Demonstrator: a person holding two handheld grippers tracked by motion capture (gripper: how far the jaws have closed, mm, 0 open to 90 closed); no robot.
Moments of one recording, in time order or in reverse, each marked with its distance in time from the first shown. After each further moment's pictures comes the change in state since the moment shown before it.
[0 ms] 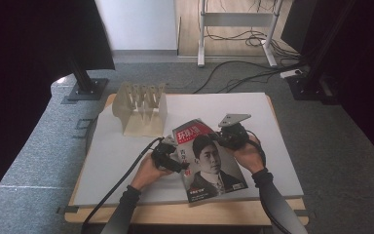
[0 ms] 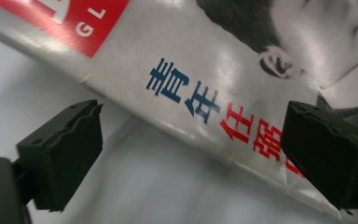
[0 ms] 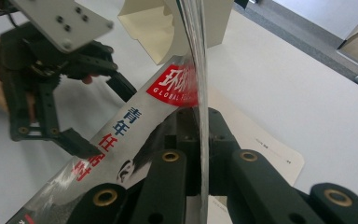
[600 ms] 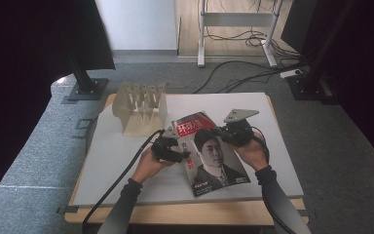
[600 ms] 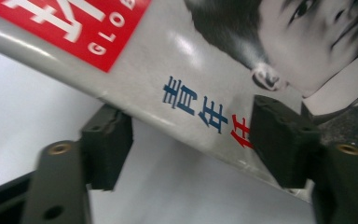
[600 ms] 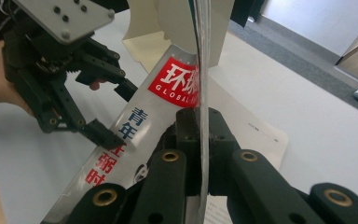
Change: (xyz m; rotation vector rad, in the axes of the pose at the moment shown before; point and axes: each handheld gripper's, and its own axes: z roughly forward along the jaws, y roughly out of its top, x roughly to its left) left arm -0.008 0.029 -0.030 -0.091 0.084 0.059; right arm -0.007 0.011 -0.017 -0.072 0.009 0.000
